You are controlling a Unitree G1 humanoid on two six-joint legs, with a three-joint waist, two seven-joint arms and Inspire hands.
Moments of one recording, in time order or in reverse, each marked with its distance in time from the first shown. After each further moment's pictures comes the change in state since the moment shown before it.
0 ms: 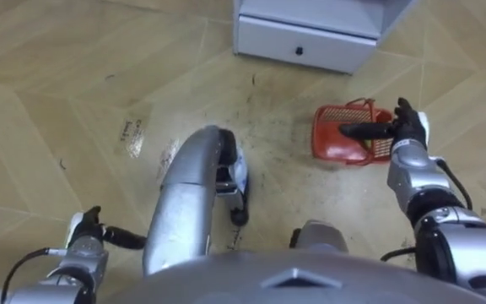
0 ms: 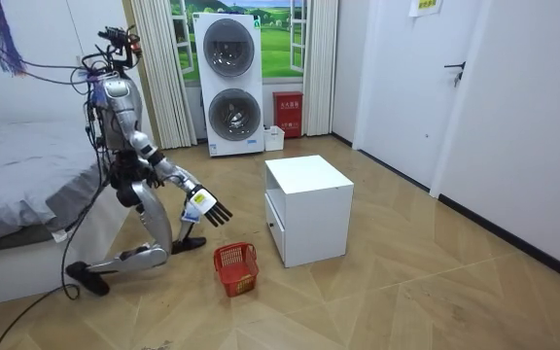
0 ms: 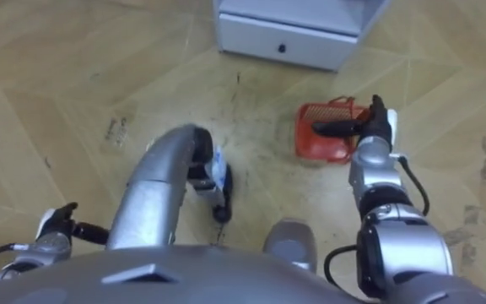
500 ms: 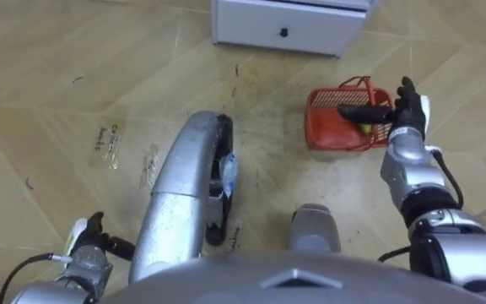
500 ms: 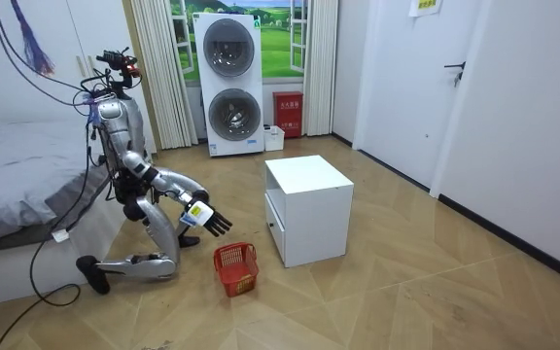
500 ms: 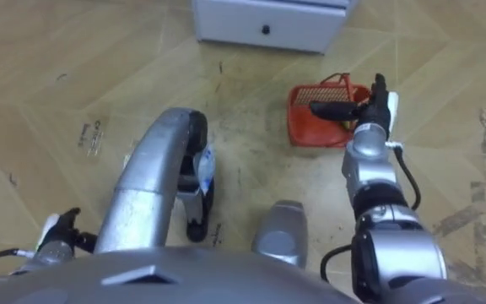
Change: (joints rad) left arm 0.034 -0.002 -0.140 0.068 -0.033 -0.080 0.055; right arm 0.060 0.027 0.040 -0.127 0.006 -0.010 -0.007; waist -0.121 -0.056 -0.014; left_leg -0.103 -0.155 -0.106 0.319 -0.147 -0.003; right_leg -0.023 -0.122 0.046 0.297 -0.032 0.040
